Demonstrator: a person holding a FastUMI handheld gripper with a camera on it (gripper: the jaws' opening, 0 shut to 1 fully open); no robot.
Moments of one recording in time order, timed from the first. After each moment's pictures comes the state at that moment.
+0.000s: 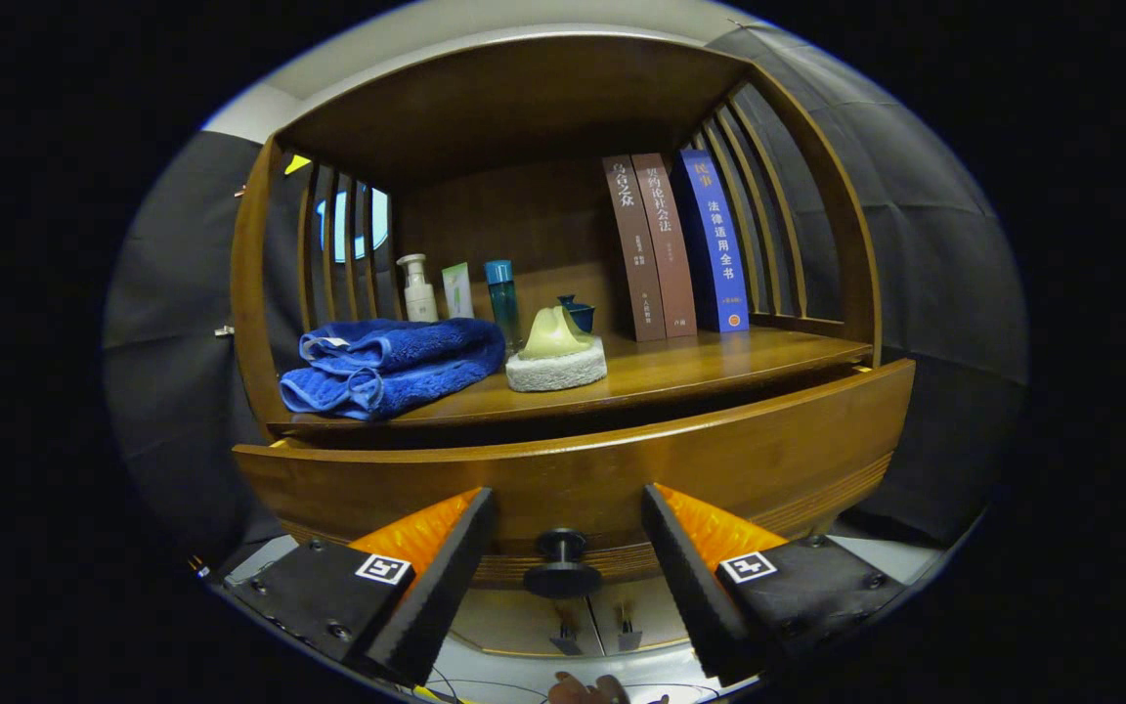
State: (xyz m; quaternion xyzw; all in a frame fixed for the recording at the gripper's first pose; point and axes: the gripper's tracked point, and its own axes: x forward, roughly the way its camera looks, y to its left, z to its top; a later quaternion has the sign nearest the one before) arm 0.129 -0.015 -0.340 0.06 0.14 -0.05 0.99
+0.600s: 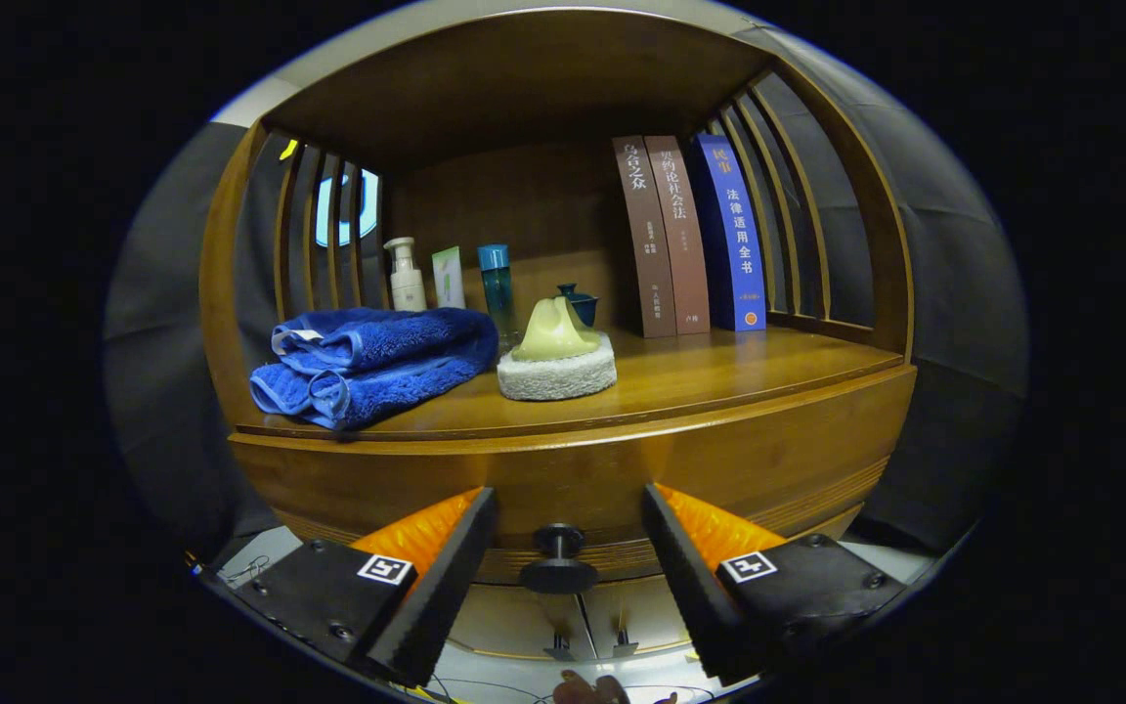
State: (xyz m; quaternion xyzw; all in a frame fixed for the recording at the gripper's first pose) arm 0.153 -0.016 -0.347 0.05 0.16 -0.06 0.98
